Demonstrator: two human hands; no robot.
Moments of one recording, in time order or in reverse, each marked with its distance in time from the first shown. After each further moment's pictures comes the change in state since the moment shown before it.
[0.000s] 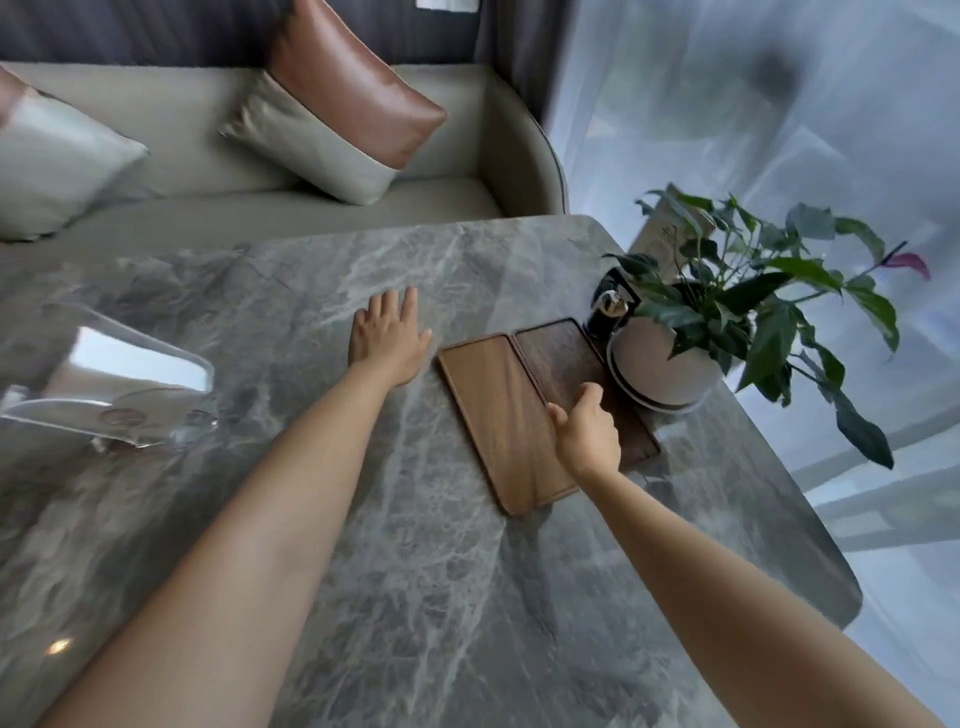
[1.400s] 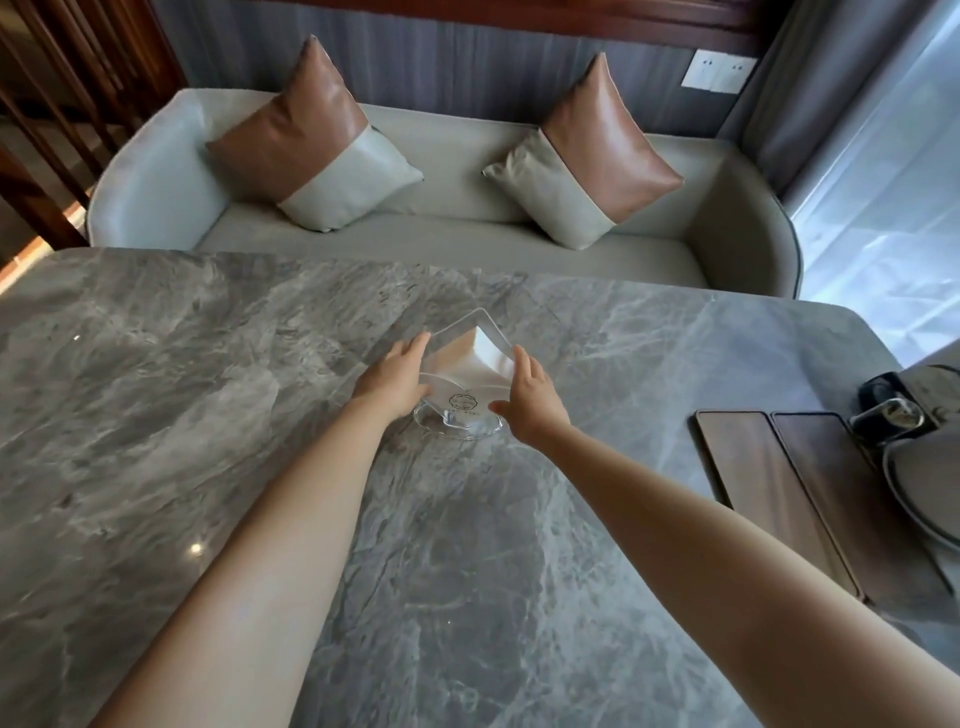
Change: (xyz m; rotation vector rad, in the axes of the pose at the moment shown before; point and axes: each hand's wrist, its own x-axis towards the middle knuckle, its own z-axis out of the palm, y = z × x) left_hand -0.104 -0.314 -0.038 -0.294 -0.055 -0.310; right_hand -0.115 -0.258 0.202 -0.256 -0.396 -0.686
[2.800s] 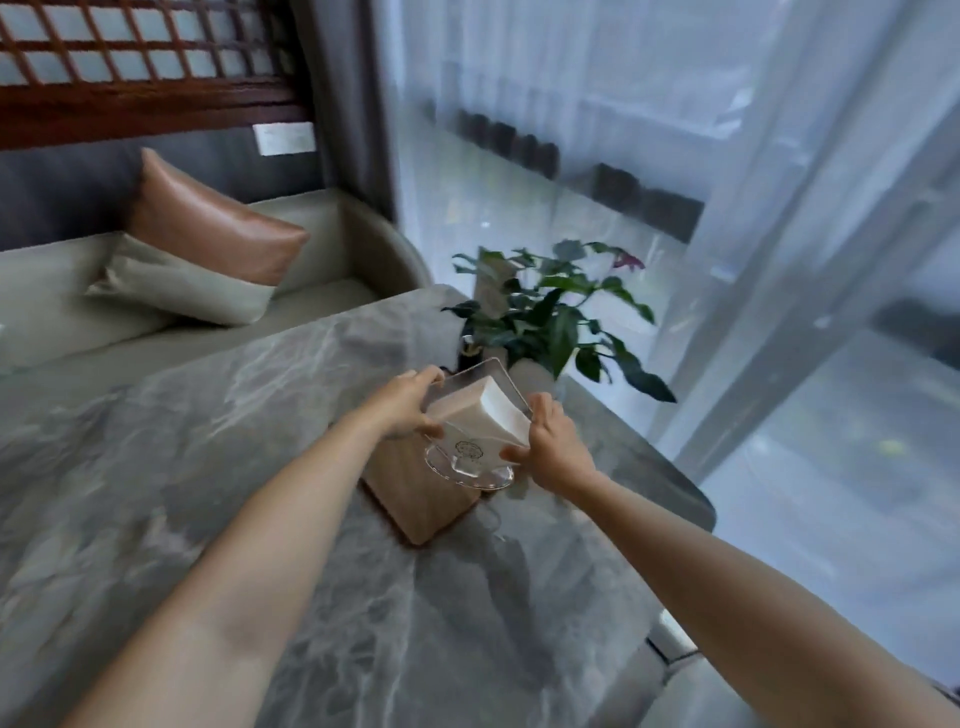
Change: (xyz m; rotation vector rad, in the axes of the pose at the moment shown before) left_hand -0.097 0.416 0.122 0.094 -0.303 0.755; right_hand -0.267 0.318 -0.175 0.129 0.429 0.531
